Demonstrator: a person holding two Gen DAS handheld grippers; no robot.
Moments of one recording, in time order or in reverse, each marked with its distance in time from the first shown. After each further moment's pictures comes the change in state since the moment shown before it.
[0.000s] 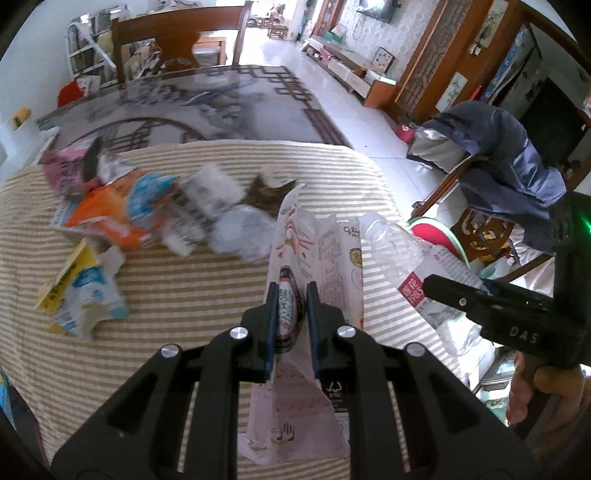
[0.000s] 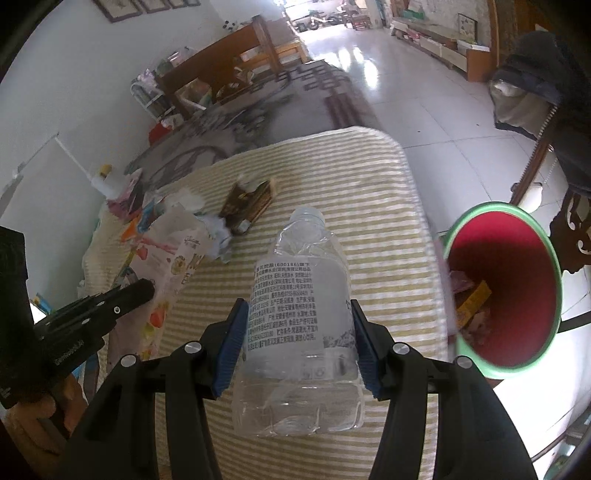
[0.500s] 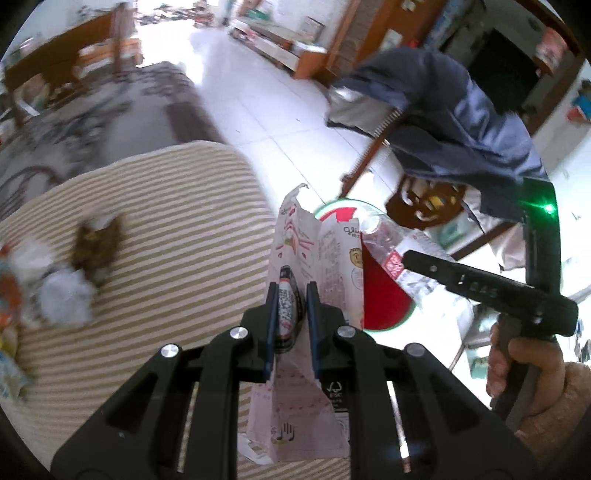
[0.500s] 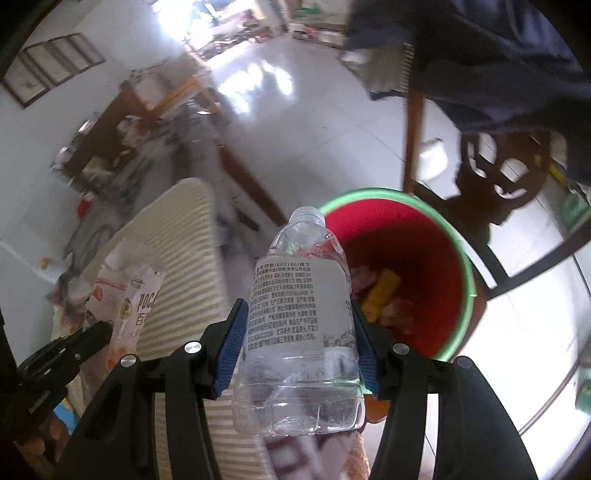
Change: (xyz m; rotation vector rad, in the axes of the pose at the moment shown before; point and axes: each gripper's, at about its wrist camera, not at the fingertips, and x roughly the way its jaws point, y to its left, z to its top) left arm 0.074 -0.143 0.030 0.205 0.108 -0.171; right arm -0.032 -0.168 0.003 0.300 -0.045 -0.164
